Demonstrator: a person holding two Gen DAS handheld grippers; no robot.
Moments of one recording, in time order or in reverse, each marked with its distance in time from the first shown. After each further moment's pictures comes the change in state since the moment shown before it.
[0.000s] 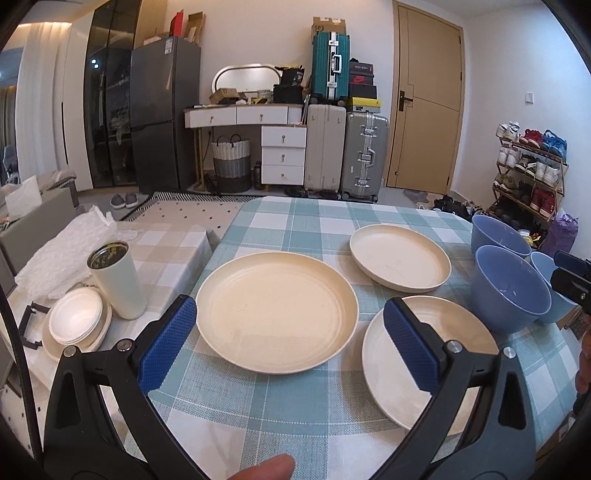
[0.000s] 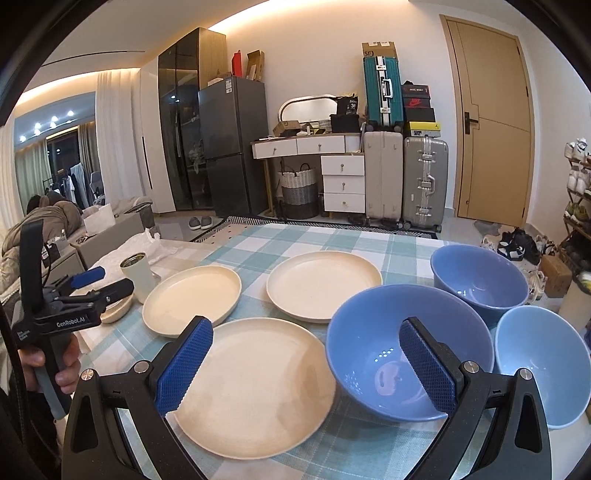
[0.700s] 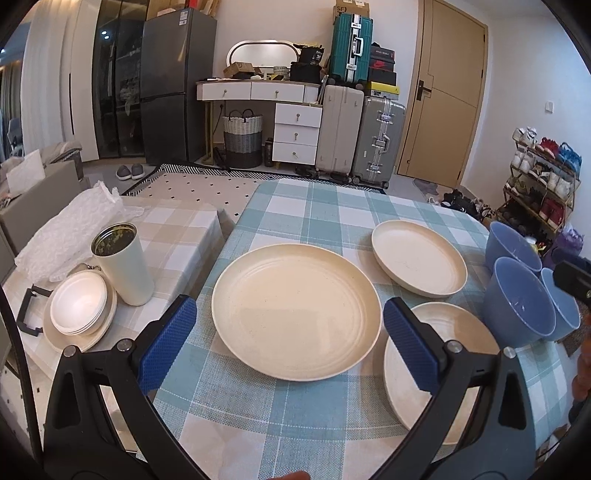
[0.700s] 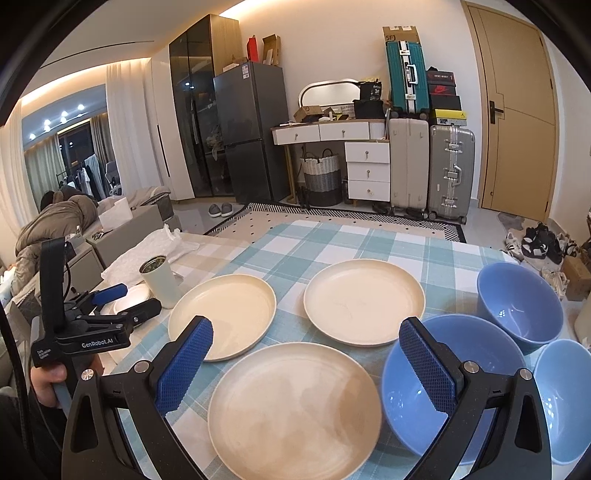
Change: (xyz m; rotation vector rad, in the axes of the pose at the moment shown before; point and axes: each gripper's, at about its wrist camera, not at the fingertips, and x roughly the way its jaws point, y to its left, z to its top) left arm 0.033 0.034 0.020 -0.087 0.088 0.014; right arm 0.039 0.039 0.051 -0.019 0.084 0.071
